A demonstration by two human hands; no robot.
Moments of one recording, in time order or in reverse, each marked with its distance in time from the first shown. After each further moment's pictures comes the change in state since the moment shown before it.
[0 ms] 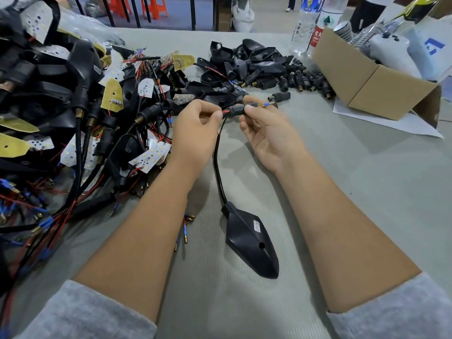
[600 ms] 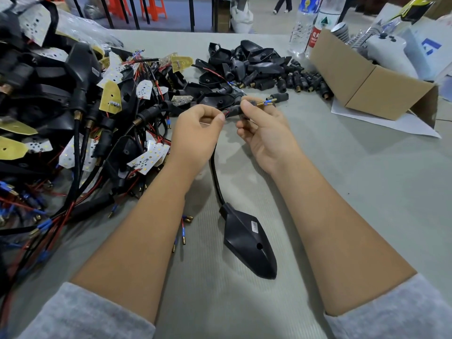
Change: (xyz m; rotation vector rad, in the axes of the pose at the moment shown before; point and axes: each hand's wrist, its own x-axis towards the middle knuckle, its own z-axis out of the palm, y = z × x) left_hand 0.001 -0.002 0.000 0.011 -0.039 -0.007; right_hand 0.001 0.005 0.002 -0.112 0.021 -0.056
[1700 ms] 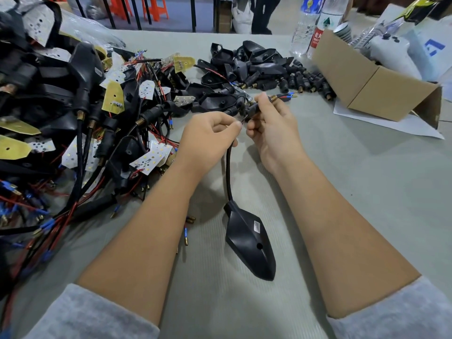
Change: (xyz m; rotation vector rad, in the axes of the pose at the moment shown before) left_hand -0.012 0.011 0.002 0.001 -0.163 -0.029; right_hand 0.004 -0.001 -0.003 -0.079 0.126 -0.076
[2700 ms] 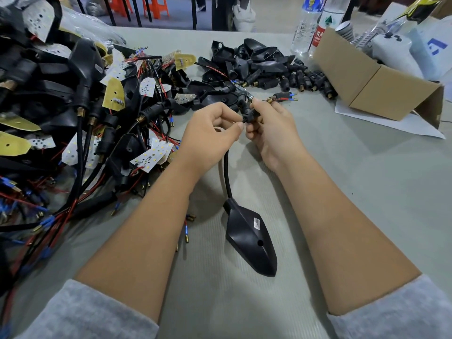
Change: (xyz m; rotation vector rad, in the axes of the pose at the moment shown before) left_hand 0.001 -0.002 -0.003 -0.044 -0.018 0.117; right_hand 0.003 0.000 0.001 -0.108 -0.025 0.064
